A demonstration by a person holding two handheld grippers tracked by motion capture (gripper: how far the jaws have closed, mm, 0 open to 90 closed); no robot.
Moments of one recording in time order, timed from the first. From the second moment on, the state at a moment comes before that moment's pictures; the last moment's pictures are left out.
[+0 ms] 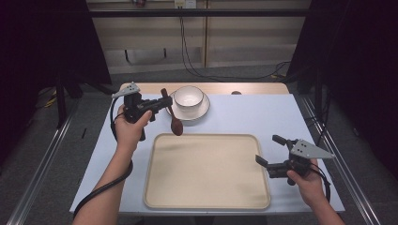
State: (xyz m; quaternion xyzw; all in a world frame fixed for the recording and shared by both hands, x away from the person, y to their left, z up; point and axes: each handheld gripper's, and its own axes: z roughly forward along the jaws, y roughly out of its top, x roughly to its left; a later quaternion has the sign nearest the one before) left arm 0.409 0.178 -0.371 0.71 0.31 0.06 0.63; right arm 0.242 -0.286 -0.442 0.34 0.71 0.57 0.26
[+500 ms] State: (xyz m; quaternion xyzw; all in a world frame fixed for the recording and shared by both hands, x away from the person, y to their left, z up) left arm 0.395 0.180 -0.379 0.71 0.30 0.05 0.63; right arm 0.242 -0.286 -0.442 0.34 0.71 0.56 0.26
